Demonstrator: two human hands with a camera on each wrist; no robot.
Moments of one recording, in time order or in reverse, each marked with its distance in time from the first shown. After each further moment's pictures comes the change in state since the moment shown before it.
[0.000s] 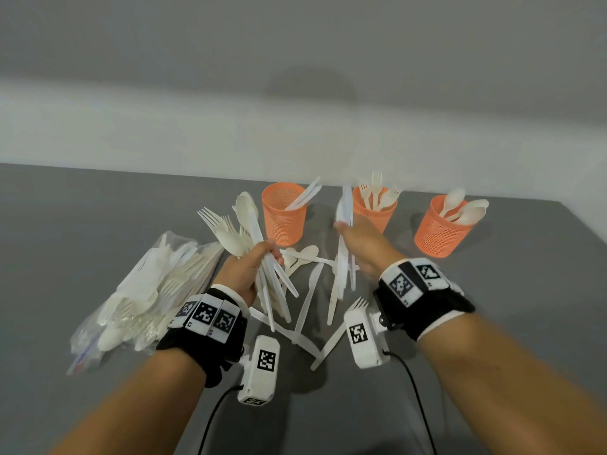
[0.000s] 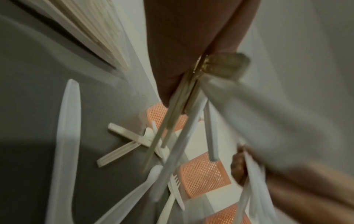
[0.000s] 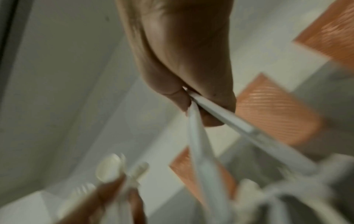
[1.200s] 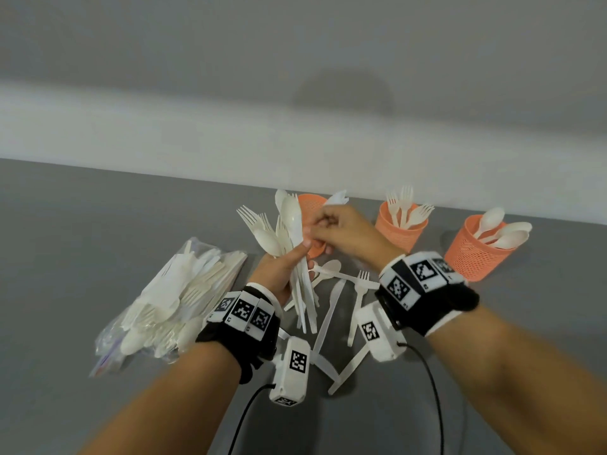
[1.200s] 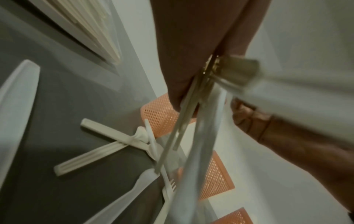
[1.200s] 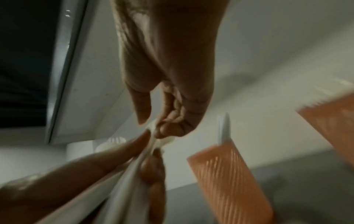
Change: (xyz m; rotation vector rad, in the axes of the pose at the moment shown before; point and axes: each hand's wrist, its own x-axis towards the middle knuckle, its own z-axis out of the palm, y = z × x) left_hand 0.017 0.007 0.016 -0.062 -0.125 0.062; right_hand 0.010 -0.048 0.030 -0.019 -0.353 -0.309
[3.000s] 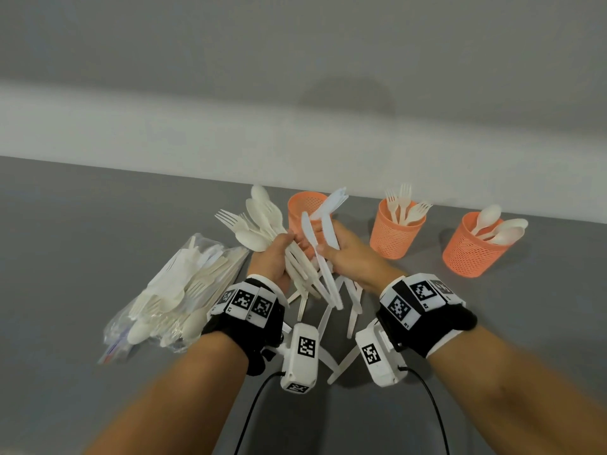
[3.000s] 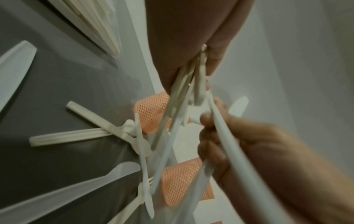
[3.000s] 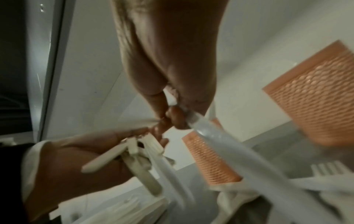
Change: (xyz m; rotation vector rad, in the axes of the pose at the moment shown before) left_hand 0.006 0.000 -0.003 -0.248 0.144 -0.045; right_hand -0.038 0.009 0.013 -0.019 -0.035 0.079
